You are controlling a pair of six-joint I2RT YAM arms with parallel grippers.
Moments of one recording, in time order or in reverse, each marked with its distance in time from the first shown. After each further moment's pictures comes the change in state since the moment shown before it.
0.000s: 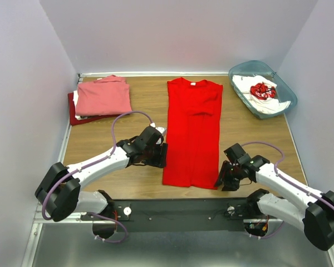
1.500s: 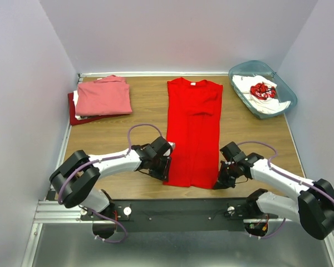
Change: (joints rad) left arm -0.102 0.169 -0.053 0.062 0.144 -0.090; right arm 0.023 0.121 0.000 0.096 -0.067 -0.003
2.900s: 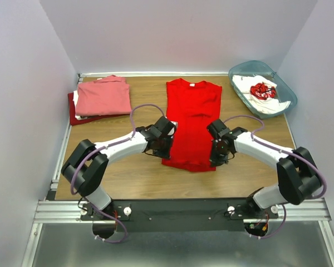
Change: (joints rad) left arm 0.120 0.125 0.274 -0.085 -0.091 0.103; right arm 0.000 0.350 0.395 -0.094 0.209 -0.156
